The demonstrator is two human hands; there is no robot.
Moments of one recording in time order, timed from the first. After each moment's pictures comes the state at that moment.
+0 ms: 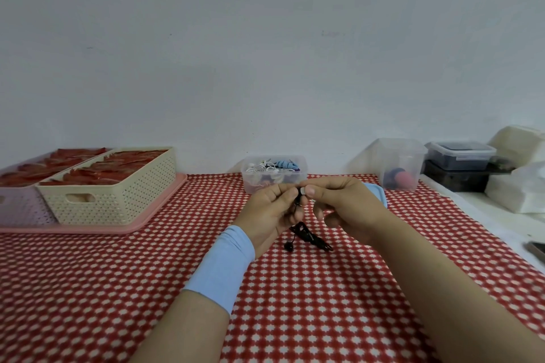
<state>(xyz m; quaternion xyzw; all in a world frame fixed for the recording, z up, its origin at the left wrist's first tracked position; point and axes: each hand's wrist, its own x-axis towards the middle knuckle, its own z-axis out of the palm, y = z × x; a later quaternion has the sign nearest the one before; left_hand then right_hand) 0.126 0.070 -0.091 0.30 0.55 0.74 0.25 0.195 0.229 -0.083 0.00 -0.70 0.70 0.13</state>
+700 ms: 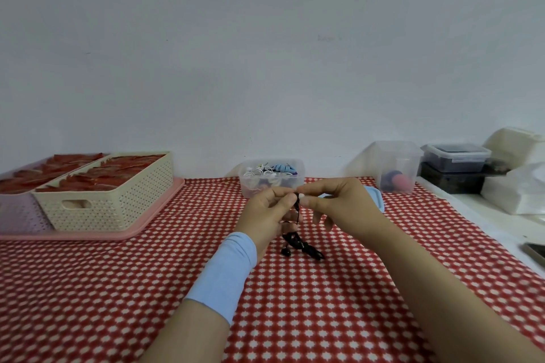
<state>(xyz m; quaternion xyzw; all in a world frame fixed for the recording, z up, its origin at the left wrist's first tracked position) 0.122 0.077 -0.099 0.26 0.62 0.72 0.17 0.198 0.227 -0.083 -0.02 -0.80 0.54 0.24</state>
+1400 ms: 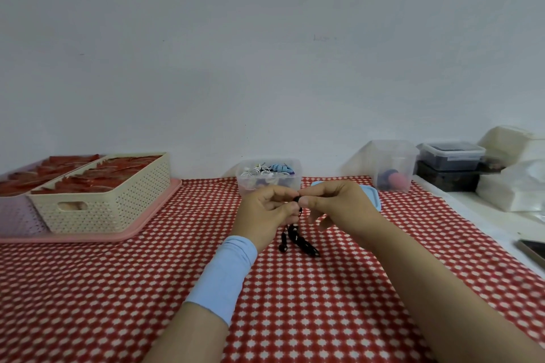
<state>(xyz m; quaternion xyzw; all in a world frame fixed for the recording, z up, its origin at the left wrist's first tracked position) 0.122 0.075 -0.101 0.31 0.65 0.69 0.07 0.201 0.226 -0.083 -0.05 -0.76 0.62 0.20</state>
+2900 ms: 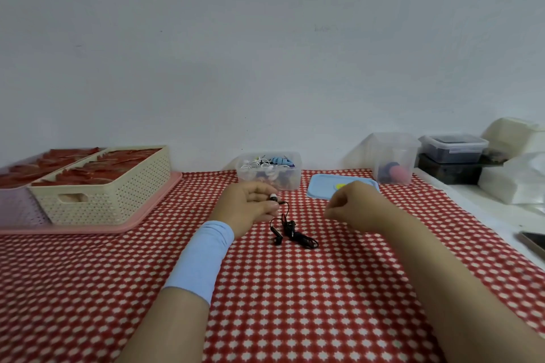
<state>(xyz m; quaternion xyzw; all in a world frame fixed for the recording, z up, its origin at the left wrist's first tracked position) 0.103 0.049 -0.092 0.28 0.76 0.59 0.08 0.202 0.265 -0.089 -0.19 -0.94 0.27 0.09</state>
